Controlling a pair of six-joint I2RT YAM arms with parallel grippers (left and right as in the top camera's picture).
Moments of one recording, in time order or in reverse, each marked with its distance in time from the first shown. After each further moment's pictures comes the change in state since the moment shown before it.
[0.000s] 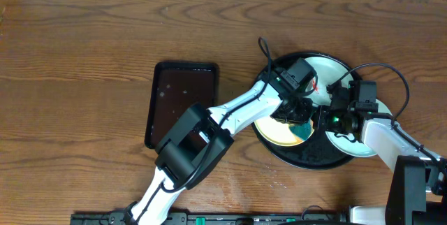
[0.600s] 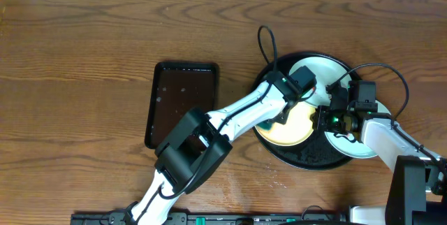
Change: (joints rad) left arm -0.029 -0.021 0.056 -0.353 -0.642 0.046; right arm 0.000 0.000 0.000 -0.004 -0.004 0.000
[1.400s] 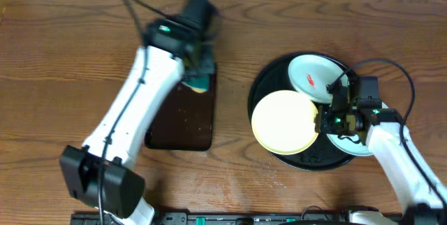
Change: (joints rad) left arm 0.525 -0.430 0.019 -0.251 0.161 0.082; right arm 0.085 -0.219 0.112 -0.349 0.121 0.009
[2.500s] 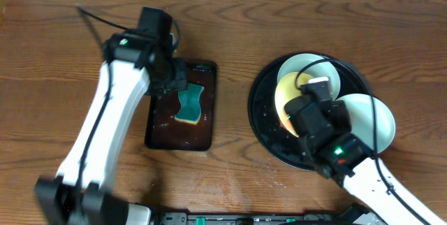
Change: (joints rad) left arm 0.149 -0.198 -0.198 0.021 0.146 0.124; right arm 0.641 -0.219 0.023 0.008 1.140 -0.002
